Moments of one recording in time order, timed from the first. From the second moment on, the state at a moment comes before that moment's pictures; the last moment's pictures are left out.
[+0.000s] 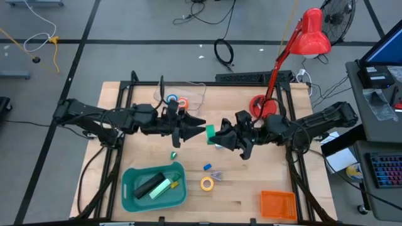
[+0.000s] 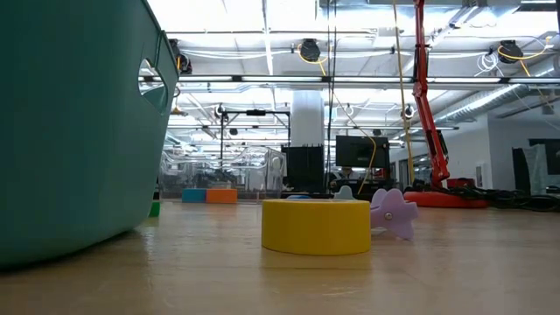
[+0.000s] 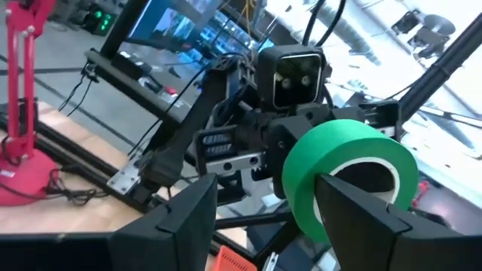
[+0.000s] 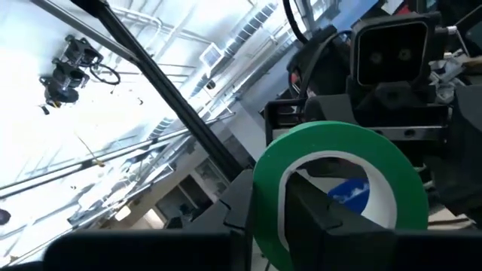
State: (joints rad) left arm -0.16 1.33 1.16 0.27 -0.15 -0.63; right arm 0.26 1.35 1.08 0.64 0.10 0.72
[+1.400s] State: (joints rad) left arm -0.12 1.35 1.16 0.28 -0.08 -0.58; right arm 0.26 1.36 1.07 0.65 0.13 0.71
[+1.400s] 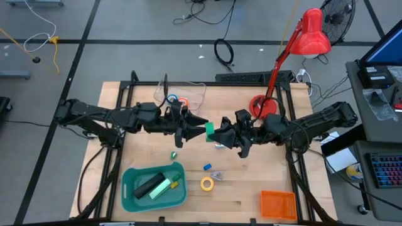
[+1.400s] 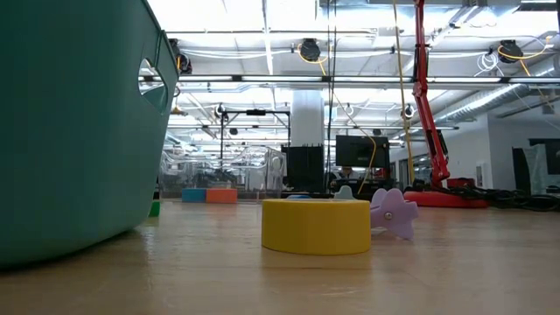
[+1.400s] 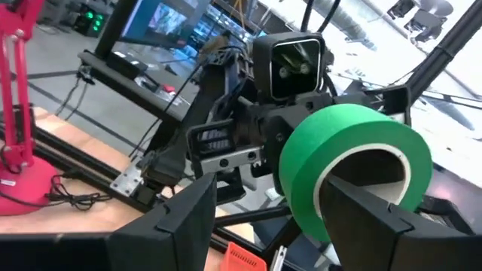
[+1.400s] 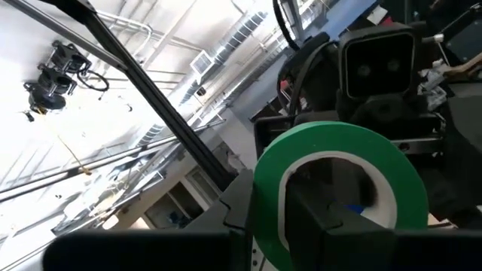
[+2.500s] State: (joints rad) left arm 0.34 1.35 1.16 -0.29 0.06 -0.82; right arm 0.31 1.33 1.08 0.38 0.14 0.68
